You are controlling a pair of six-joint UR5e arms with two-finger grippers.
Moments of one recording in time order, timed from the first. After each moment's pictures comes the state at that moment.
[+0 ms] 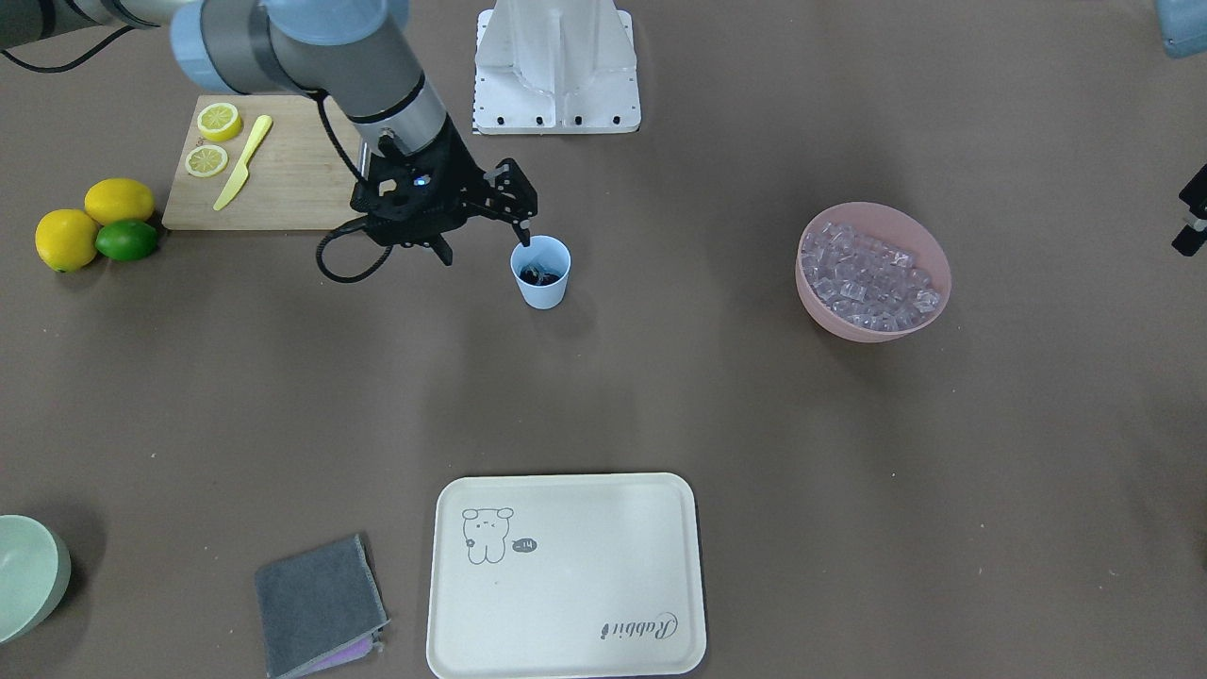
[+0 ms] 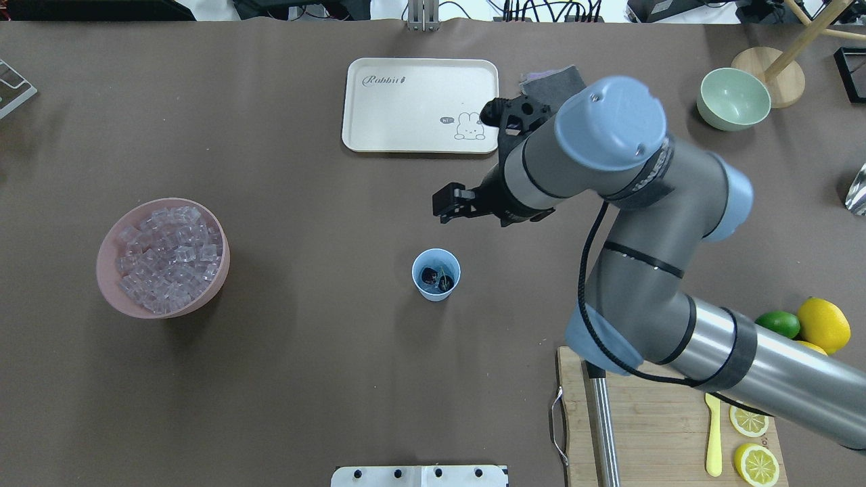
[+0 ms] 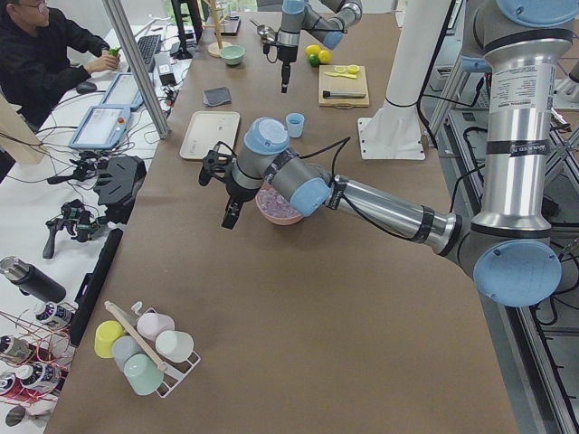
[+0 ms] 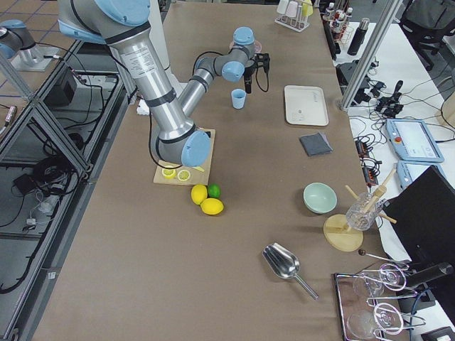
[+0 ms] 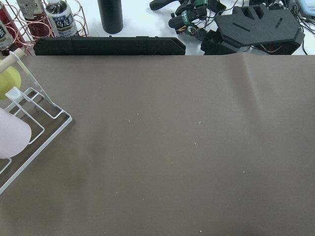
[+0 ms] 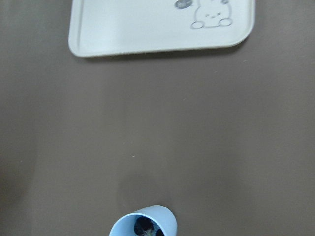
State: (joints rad) left arm -1.41 -1.51 -1.92 -1.98 -2.28 -0.45; right arm 0.69 -0.99 1.88 -1.48 2.04 1.20
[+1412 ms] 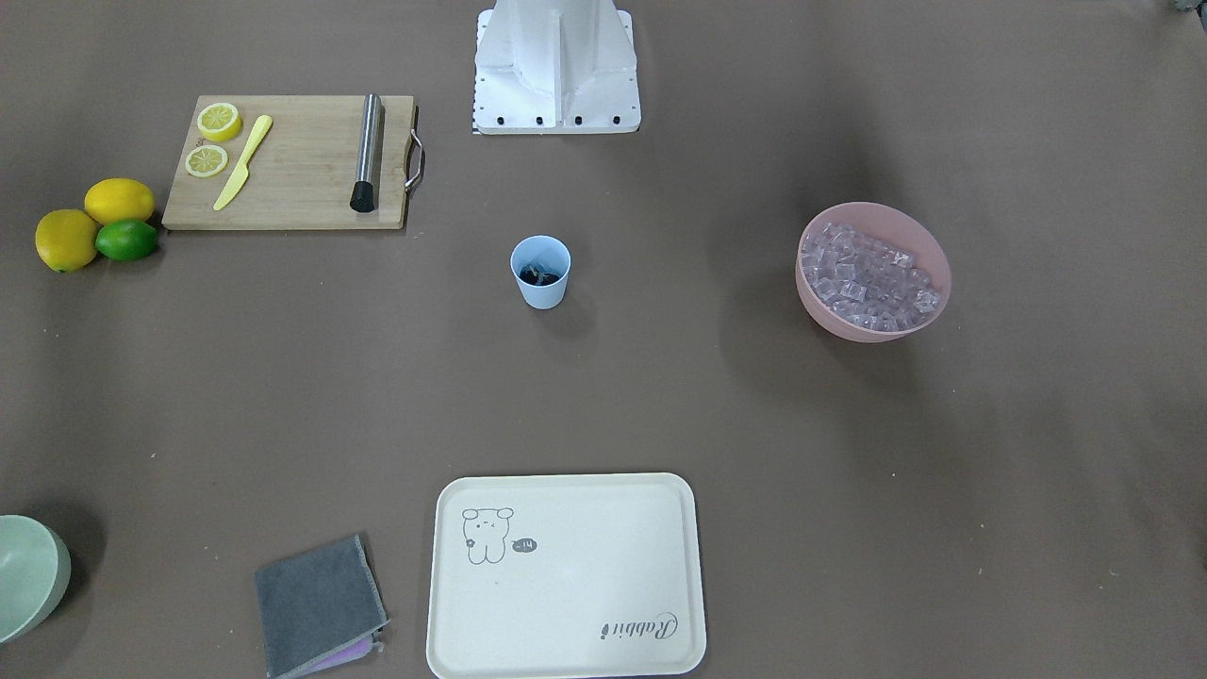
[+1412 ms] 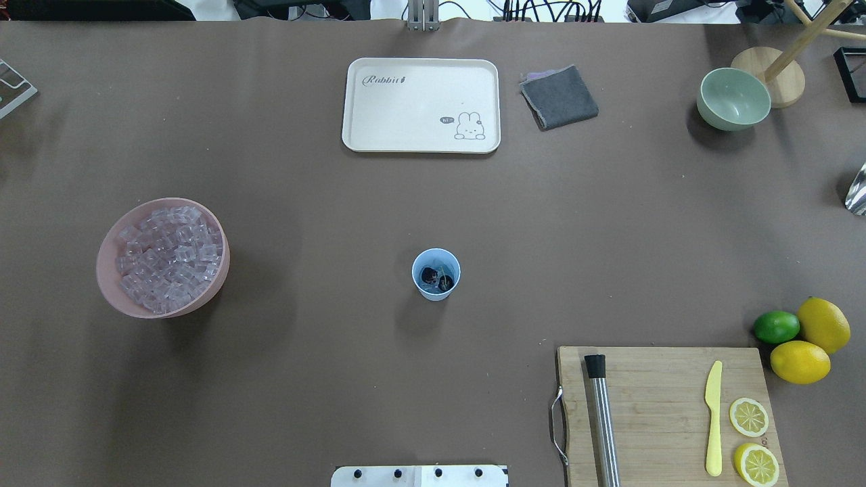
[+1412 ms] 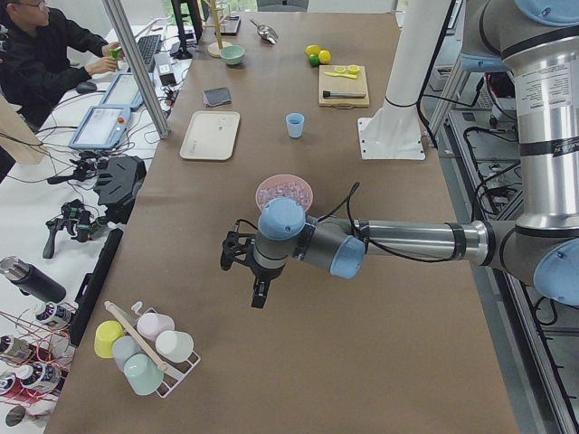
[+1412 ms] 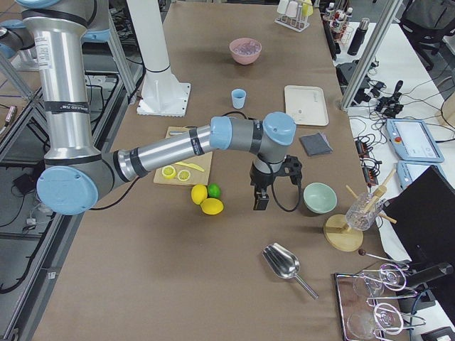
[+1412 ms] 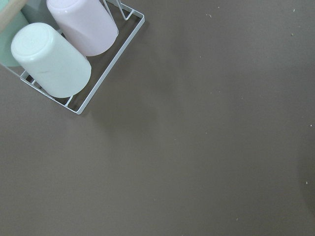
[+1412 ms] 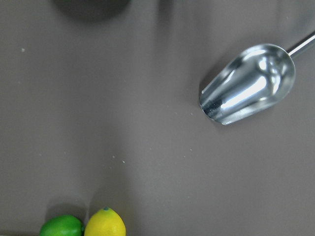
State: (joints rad) left arm -1.54 -1.38 -1.76 -1.92 -2.34 -0.19; right arm 1.52 -1.53 1.85 -1.98 2.29 -0.11
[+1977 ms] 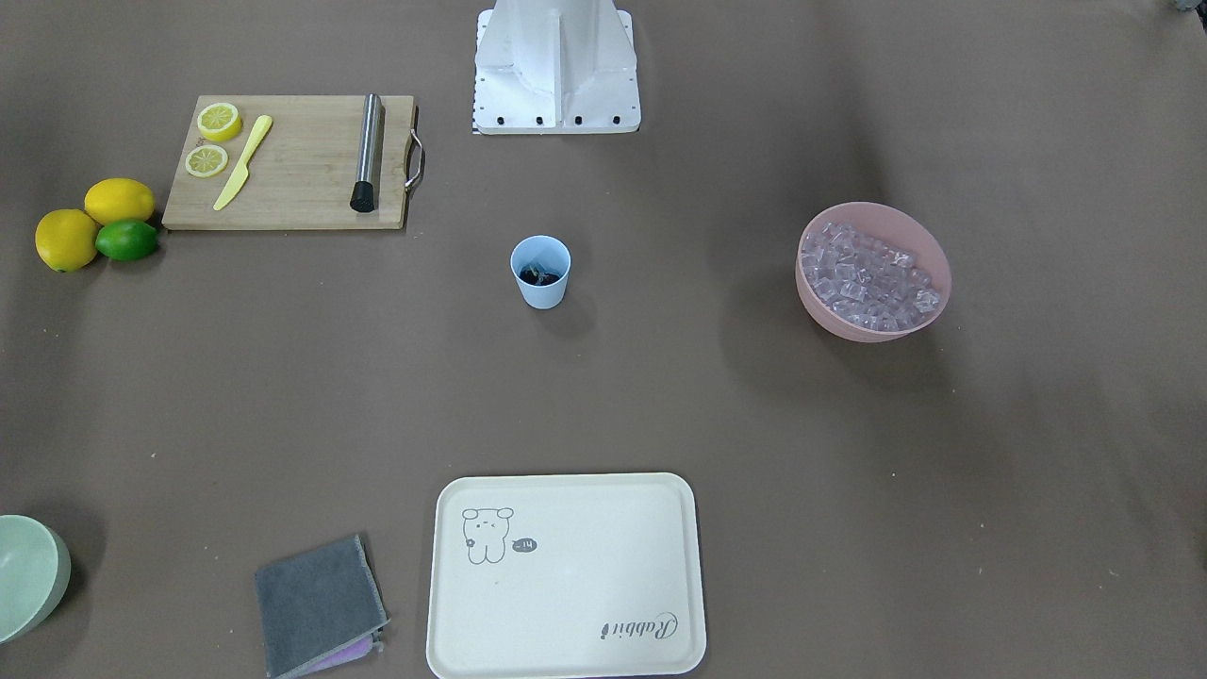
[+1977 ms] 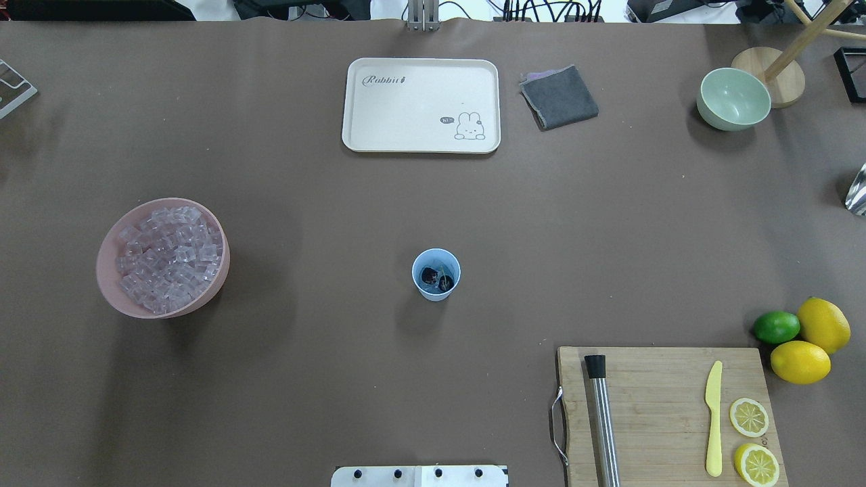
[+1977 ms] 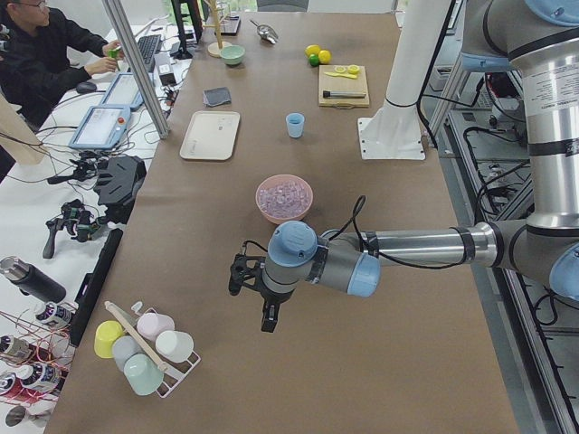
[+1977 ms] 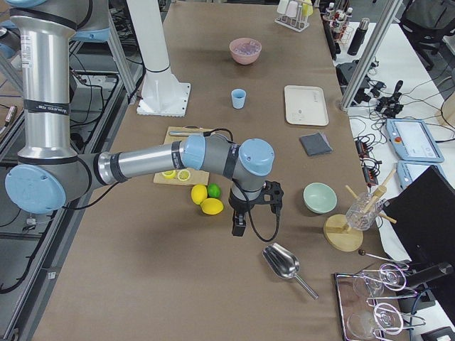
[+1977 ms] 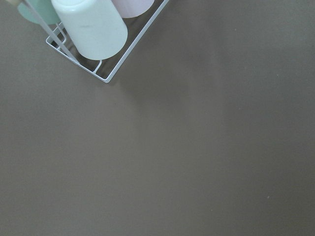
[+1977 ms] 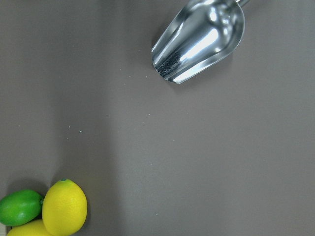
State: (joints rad) left arm -1.61 -1.35 -1.73 -1.90 -2.34 -0.10; right arm 1.62 -1.63 1.85 -1.97 2.27 -0.18
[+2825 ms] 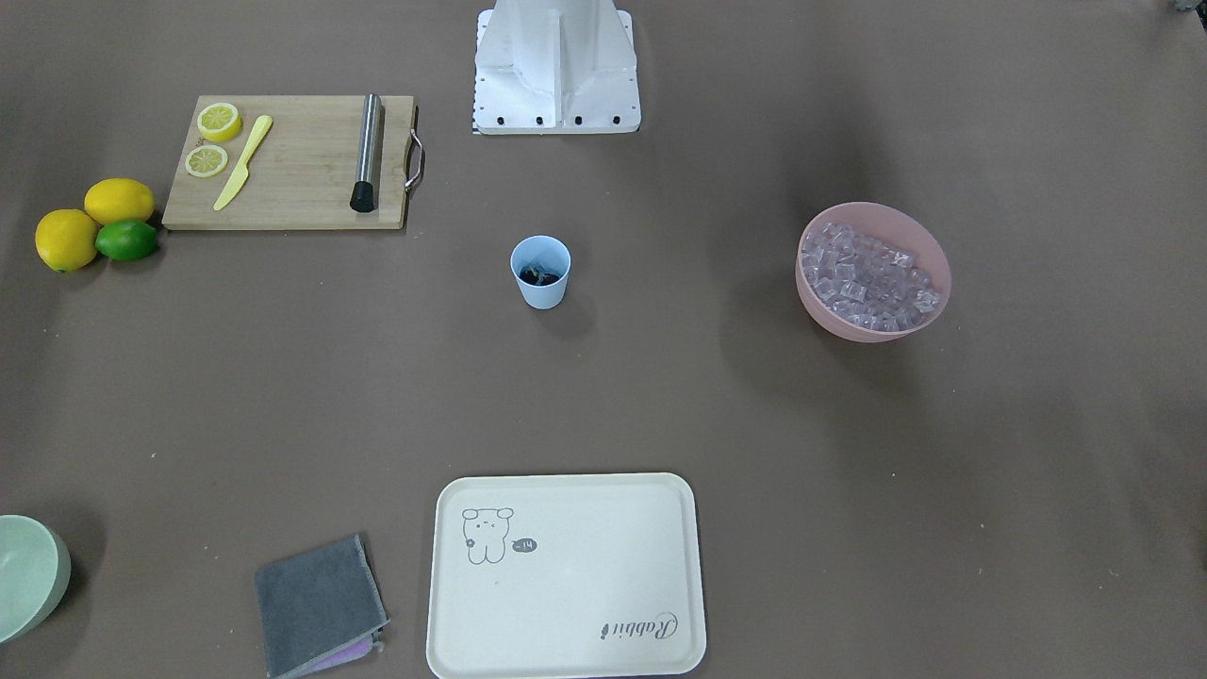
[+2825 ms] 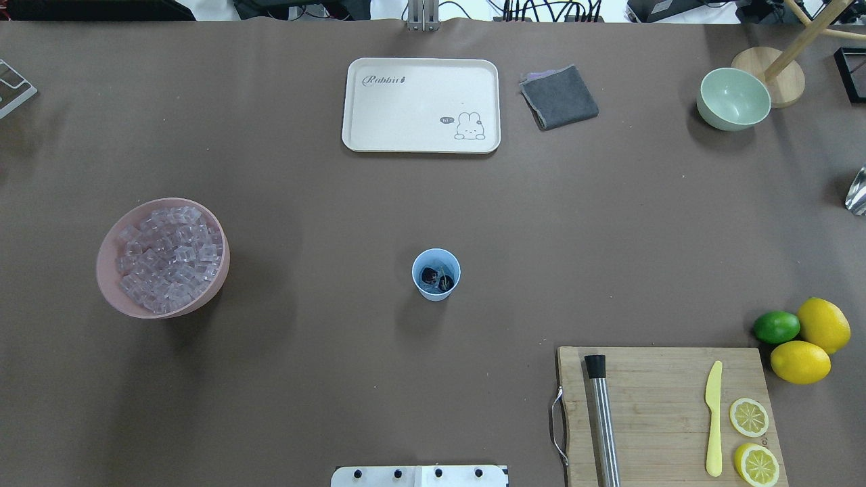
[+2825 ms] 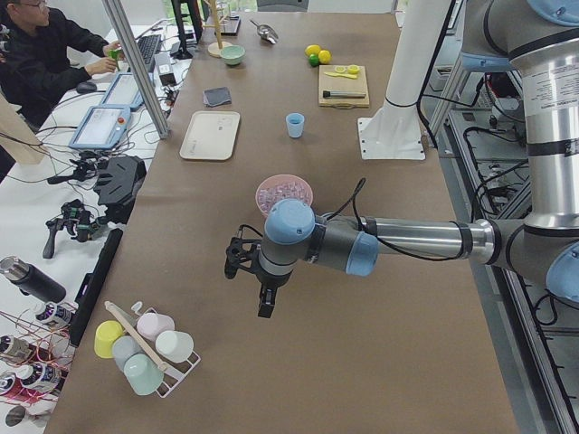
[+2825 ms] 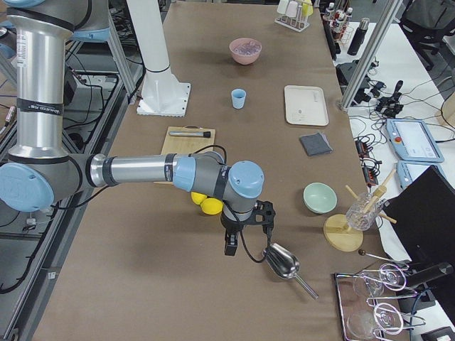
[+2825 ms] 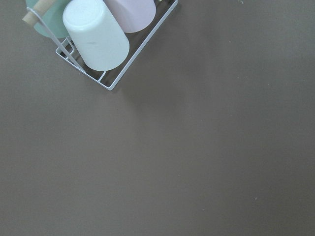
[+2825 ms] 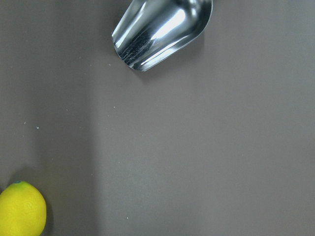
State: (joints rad) left arm -1.62 -1.36 -1.81 -1.80 -2.33 -0.10; right arm 1.63 -1.68 1.77 -1.84 2.25 -0.17
